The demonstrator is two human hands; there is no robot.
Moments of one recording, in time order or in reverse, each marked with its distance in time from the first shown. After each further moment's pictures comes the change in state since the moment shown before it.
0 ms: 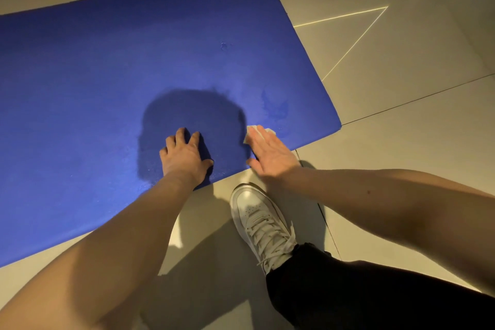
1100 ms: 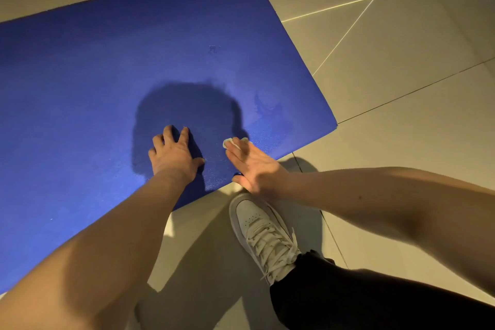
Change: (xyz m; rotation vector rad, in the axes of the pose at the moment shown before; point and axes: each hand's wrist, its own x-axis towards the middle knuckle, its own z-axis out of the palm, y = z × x) left_hand 0.032 -0.002 -0.010 0.013 -0.003 -0.016; right_hand 0.011 -0.011 0.017 -0.018 -0.112 -0.208
